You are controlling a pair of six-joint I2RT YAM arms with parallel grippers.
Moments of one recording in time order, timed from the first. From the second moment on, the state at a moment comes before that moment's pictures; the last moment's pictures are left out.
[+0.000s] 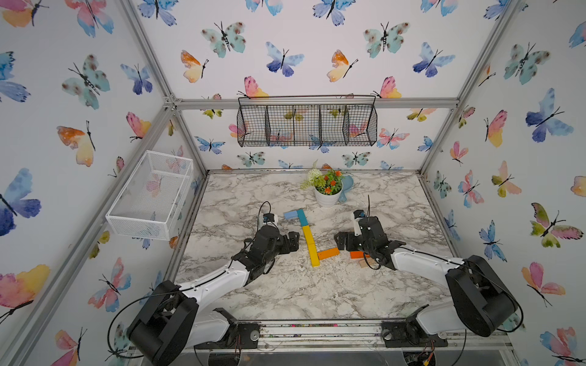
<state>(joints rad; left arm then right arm) -0.64 1.23 0.50 0.15 -0.02 -0.67 0.56 1.44 0.65 0.07 0.03 0.40</state>
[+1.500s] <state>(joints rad) -0.84 1.61 0.45 0.62 0.29 -0.98 0.56 1.14 0.35 0.35 0.24 0.40</state>
